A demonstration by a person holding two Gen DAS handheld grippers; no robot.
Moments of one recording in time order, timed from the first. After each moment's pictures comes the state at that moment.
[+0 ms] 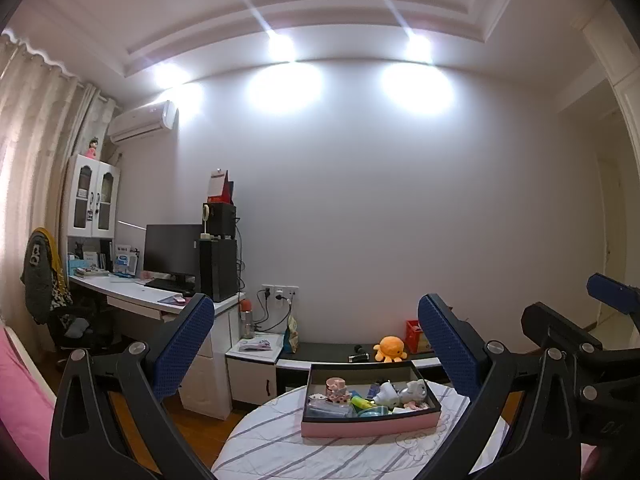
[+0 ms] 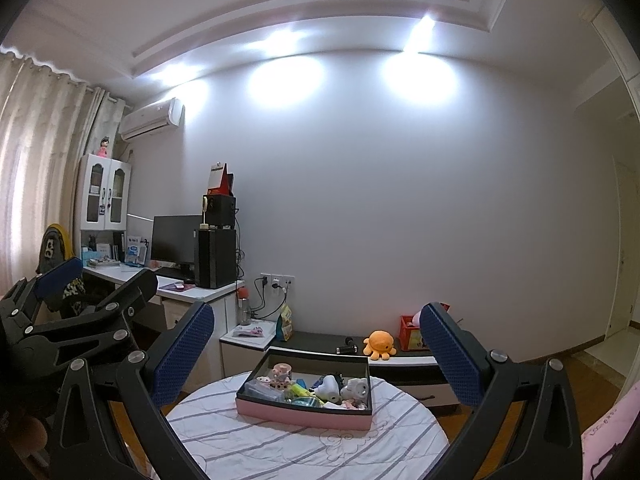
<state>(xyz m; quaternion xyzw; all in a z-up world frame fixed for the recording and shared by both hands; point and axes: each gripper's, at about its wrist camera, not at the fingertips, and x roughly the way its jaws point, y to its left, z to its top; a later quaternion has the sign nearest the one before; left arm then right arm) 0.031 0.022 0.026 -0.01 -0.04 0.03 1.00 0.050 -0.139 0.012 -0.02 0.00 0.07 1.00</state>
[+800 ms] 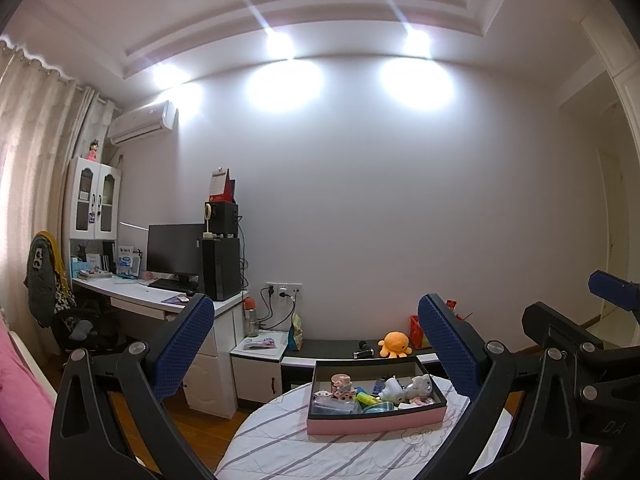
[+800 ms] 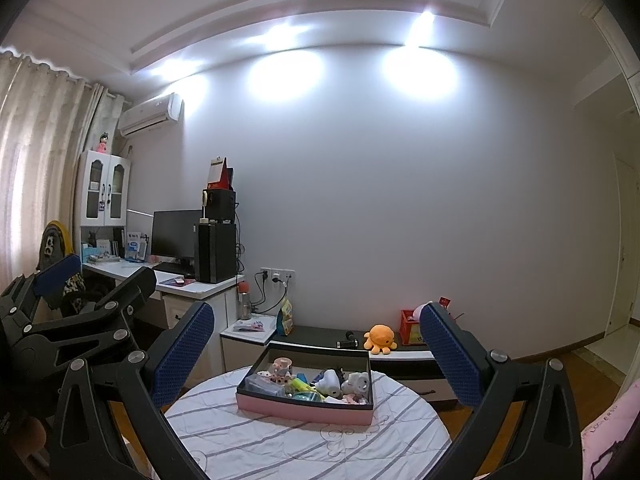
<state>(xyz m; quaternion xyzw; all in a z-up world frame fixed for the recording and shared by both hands) 0.031 0.024 0.025 0.00 -0.03 0.04 1.00 0.055 -0.140 0.010 -0.02 0.01 0.07 1.00</state>
